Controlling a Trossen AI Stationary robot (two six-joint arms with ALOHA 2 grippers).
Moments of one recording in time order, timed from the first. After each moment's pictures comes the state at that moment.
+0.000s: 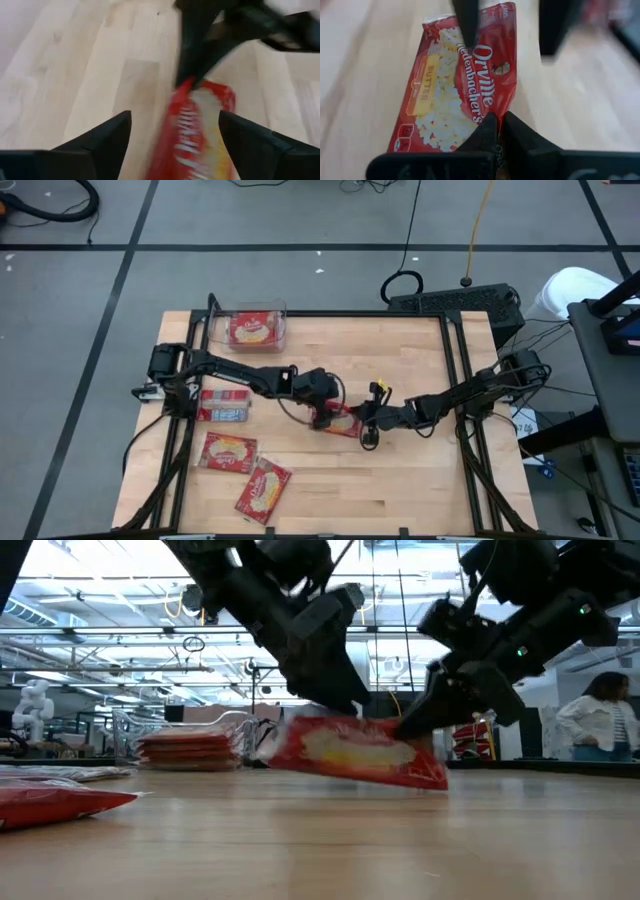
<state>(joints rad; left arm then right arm) 0.01 1.85 1.15 -0.04 0.02 -0.11 0.24 1.56 0.51 0.39 0.45 0.04</state>
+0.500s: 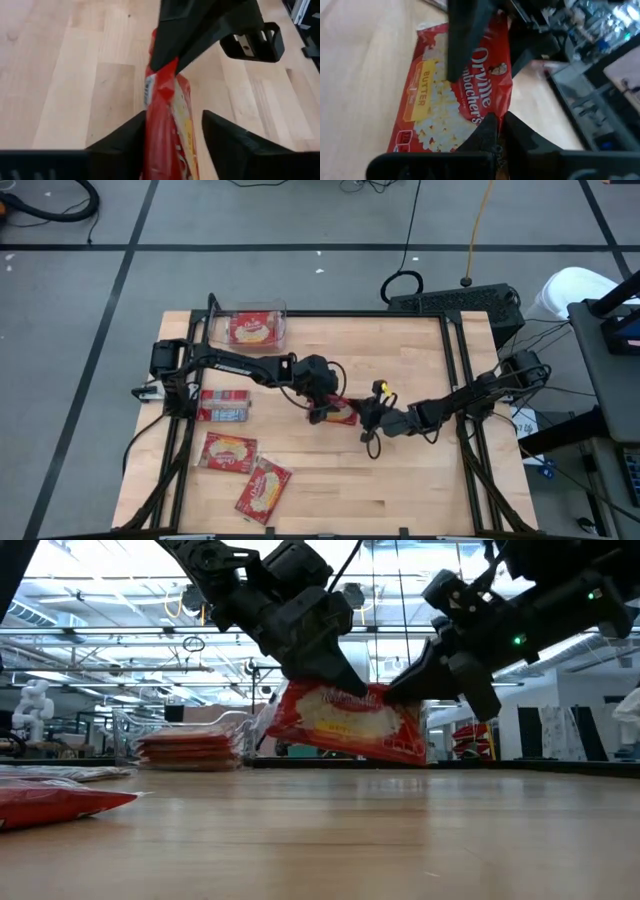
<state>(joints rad) 0.09 1.85 1.15 -0.03 0.32 -0.09 0.30 1.56 0.51 0.54 0.73 -0.25</state>
